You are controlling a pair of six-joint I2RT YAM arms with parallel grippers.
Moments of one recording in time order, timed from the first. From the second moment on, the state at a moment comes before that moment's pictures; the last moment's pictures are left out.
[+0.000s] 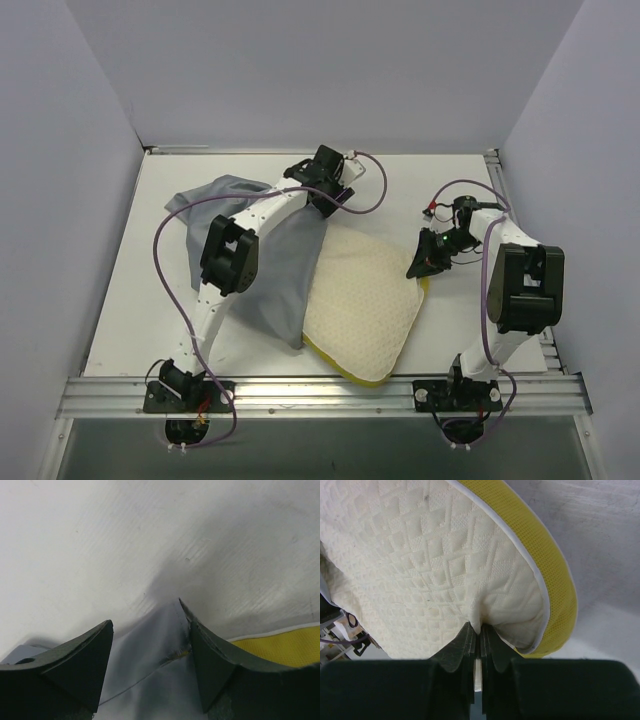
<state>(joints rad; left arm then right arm) -0.61 2.43 2.23 -0.66 -0.08 0.34 -0.06 1.74 1.11 -0.90 -0.63 -0.06</state>
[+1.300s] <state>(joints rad) -0.67 2.28 2.38 -0.76 0.32 0.03 -0.03 1.66 1.25 -0.67 -0.71 0.19</state>
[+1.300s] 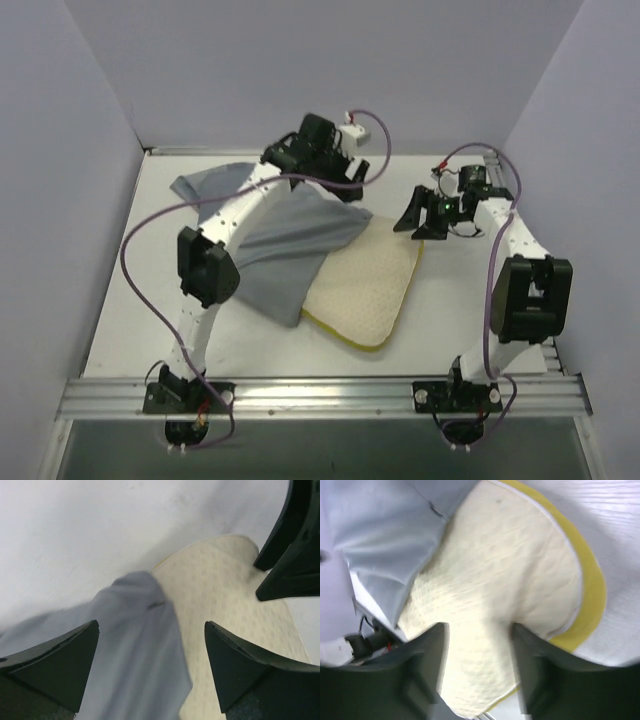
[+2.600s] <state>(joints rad) -0.59 1.13 0.76 -0.51 0.24 -0.35 0.51 1.80 1.47 -0.72 -0.44 0.03</state>
